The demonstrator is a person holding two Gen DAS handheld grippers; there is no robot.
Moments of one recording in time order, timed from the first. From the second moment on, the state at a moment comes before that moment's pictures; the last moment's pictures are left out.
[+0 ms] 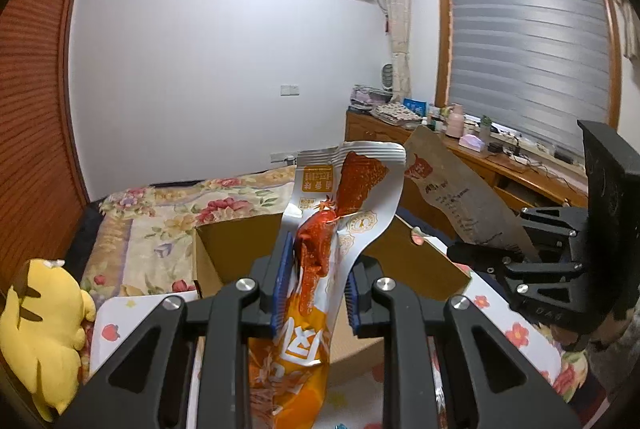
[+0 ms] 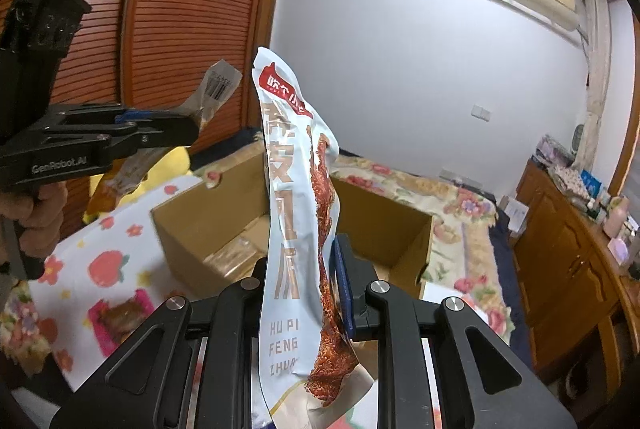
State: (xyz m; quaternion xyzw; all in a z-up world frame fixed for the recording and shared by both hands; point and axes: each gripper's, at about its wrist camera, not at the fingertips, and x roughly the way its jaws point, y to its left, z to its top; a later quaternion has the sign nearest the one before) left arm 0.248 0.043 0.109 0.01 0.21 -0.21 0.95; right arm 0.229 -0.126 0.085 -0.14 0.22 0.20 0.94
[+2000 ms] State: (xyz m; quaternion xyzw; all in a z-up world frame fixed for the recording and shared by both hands) left arm 0.284 0.033 0.034 0.04 0.31 -0.19 0.93; right arm 0.317 -0.129 0.004 -0.06 0.36 0.17 0.92
